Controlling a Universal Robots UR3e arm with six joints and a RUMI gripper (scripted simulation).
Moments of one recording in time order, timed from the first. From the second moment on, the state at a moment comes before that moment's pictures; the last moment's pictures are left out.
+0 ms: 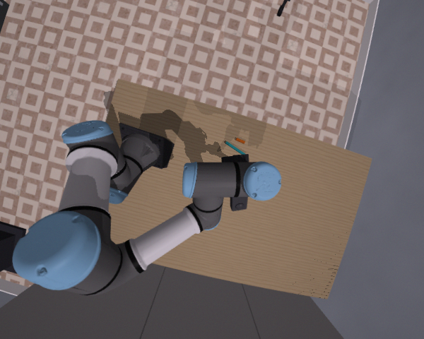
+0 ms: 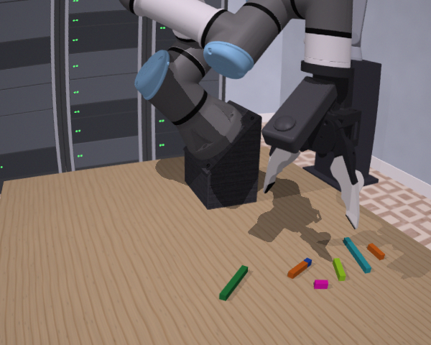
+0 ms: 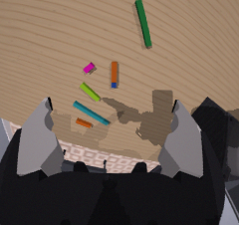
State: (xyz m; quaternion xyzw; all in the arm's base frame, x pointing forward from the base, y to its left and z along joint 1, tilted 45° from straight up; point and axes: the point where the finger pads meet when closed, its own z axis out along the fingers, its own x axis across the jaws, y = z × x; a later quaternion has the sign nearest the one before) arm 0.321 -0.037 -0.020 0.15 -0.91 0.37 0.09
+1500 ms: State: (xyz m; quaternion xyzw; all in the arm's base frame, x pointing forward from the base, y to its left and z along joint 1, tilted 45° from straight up) arm 0.347 -0.014 -0.071 0.42 -0.82 0.32 0.21
